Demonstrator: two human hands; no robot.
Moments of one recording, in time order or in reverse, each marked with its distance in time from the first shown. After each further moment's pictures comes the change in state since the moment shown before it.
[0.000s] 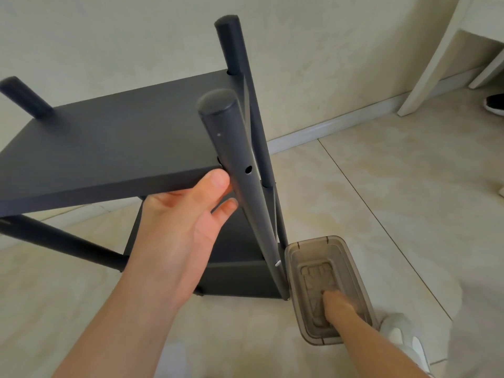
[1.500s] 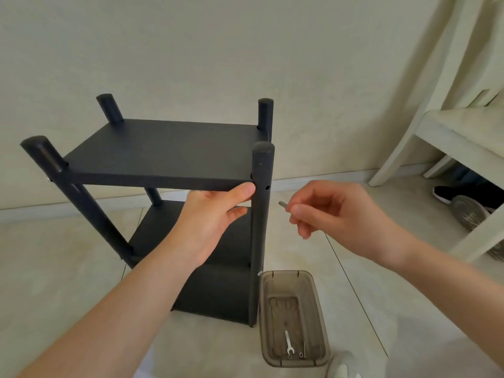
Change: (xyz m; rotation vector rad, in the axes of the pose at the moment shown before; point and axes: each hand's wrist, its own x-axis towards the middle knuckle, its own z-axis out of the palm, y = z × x) left_hand 0.005 0.006 0.000 -0.020 -0.046 -0.020; right_hand -0.320 -0.003 -0.276 0.767 0.461 -1.116
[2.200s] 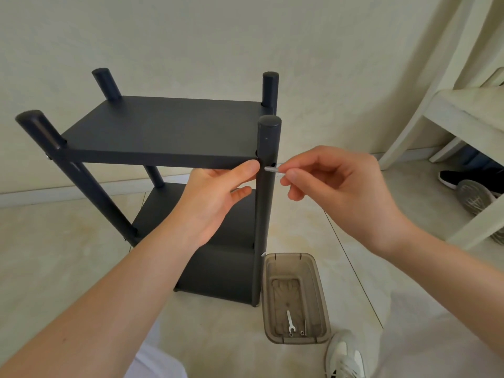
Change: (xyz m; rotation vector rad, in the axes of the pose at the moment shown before) left_hand -0.003 0.003 0.001 0.010 -0.027 -0.006; right_hand 0.000 -0.013 0.023 0.006 0.208 -0.173
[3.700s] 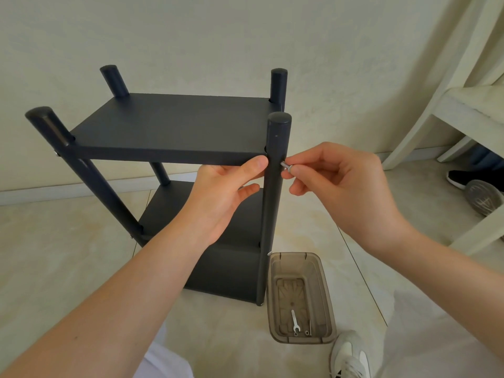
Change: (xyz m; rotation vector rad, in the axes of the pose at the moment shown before) left_hand -0.001 -0.001 0.000 0.003 -0.026 0.027; right_hand 0.004 0.004 0.012 -0.083 0.098 0.038
